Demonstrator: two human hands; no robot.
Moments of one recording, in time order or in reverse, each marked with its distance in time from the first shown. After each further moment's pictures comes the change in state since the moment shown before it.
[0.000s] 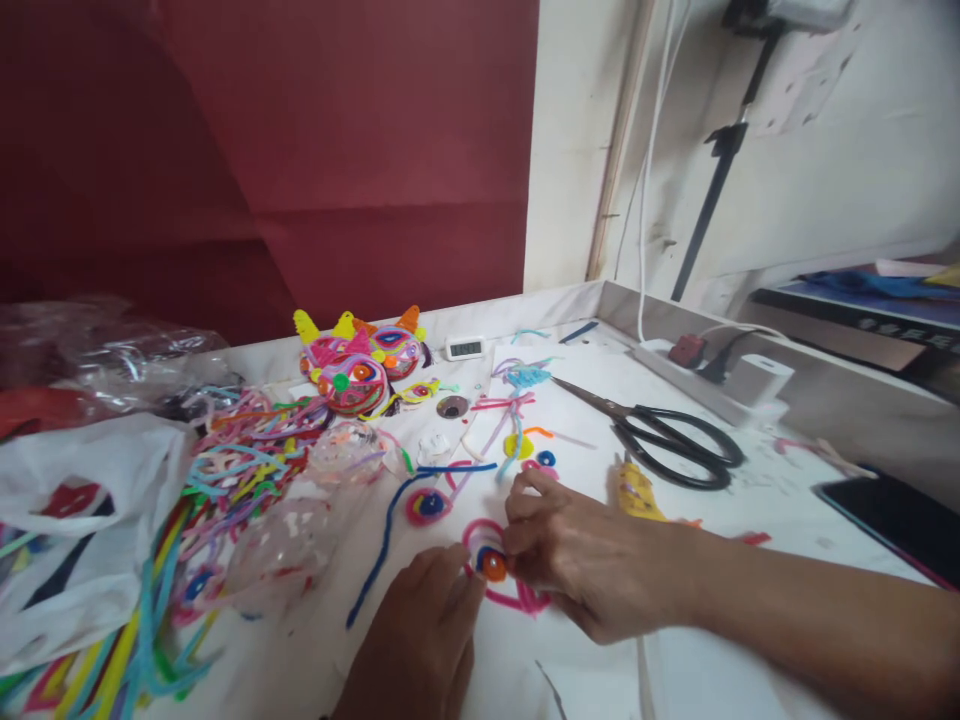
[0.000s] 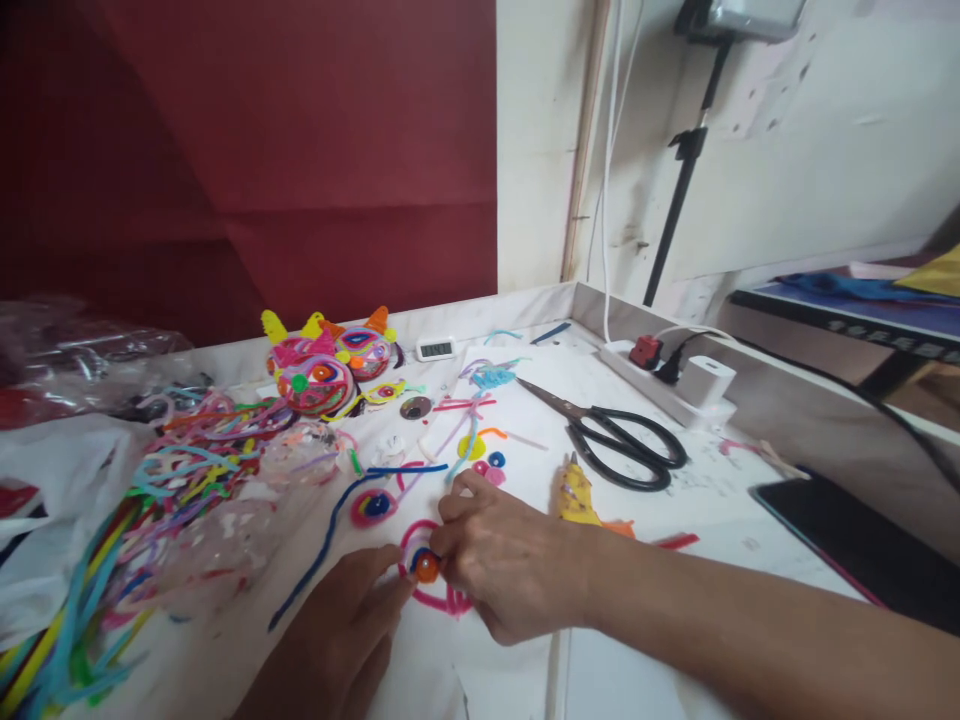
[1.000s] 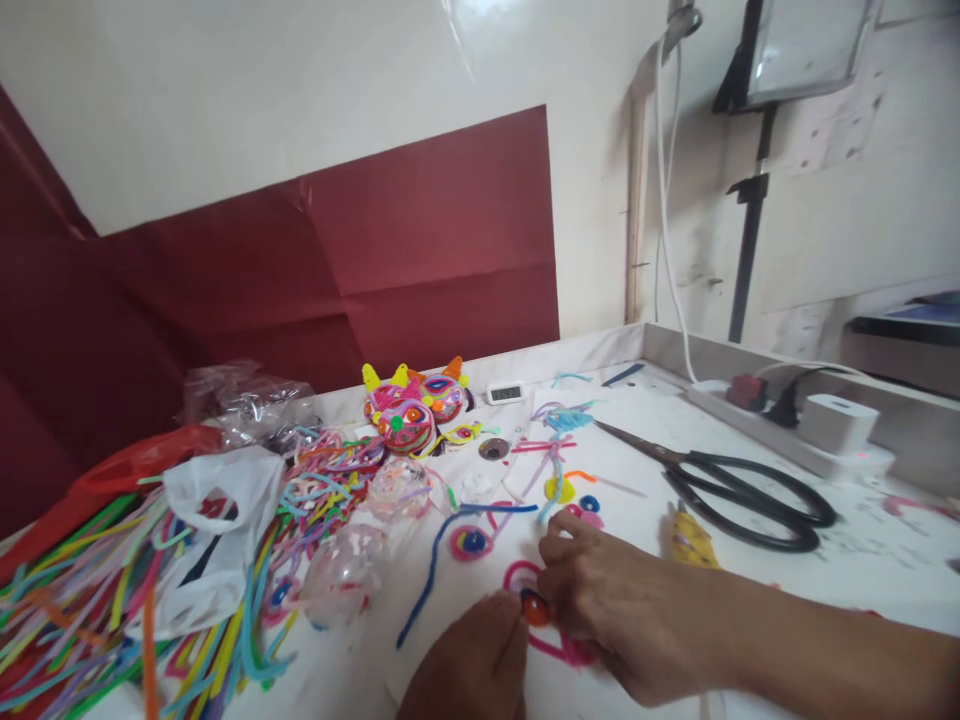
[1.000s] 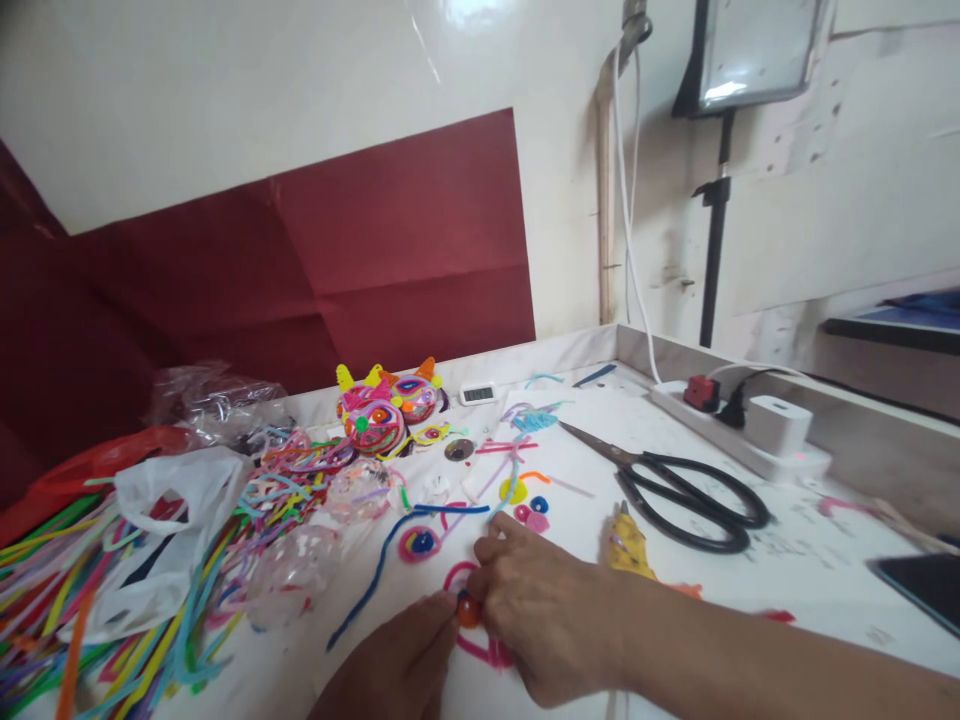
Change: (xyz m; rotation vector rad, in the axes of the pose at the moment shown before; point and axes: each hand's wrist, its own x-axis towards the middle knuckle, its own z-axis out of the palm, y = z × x) left_hand -0.006 -0.005 0.027 0.100 0.141 0.065; right_hand 0.006 -0.005 0.006 -0.061 0.013 0.000
